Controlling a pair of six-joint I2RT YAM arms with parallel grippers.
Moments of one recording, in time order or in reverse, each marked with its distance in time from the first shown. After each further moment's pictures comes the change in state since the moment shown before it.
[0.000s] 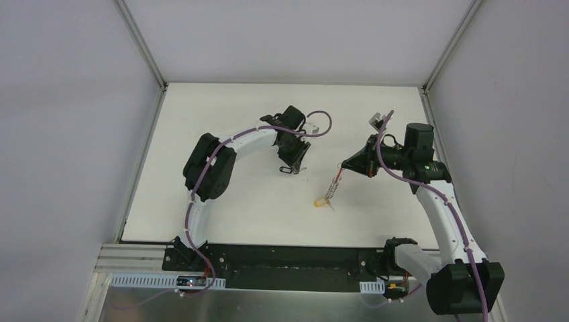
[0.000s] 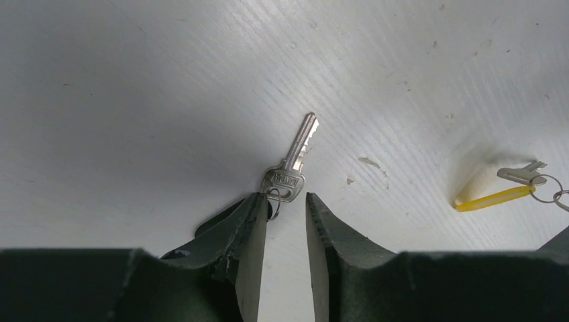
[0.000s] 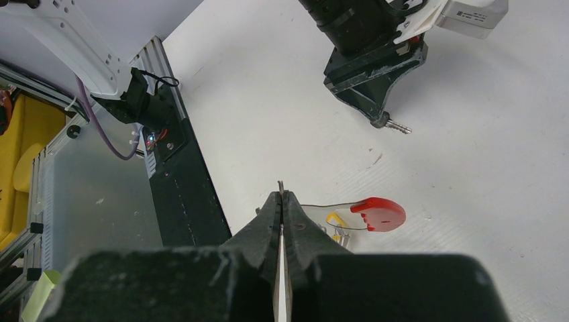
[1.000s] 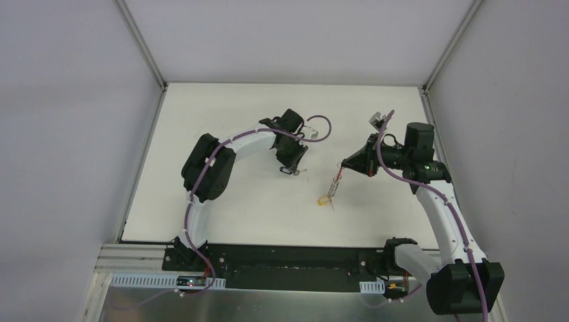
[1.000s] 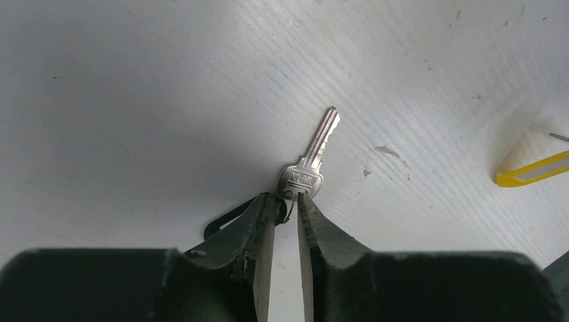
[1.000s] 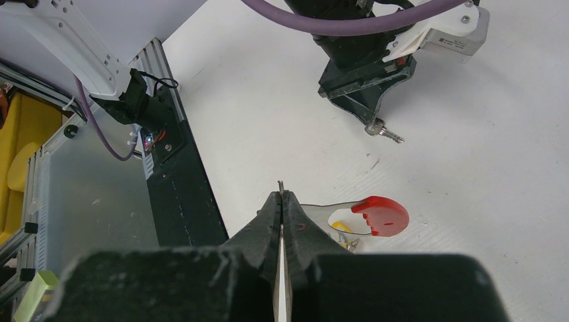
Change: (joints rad) left arm 0.000 -0.016 -0.063 0.041 -0.010 0.071; right arm 0.000 0.000 -0.001 0.023 -0.005 0.001
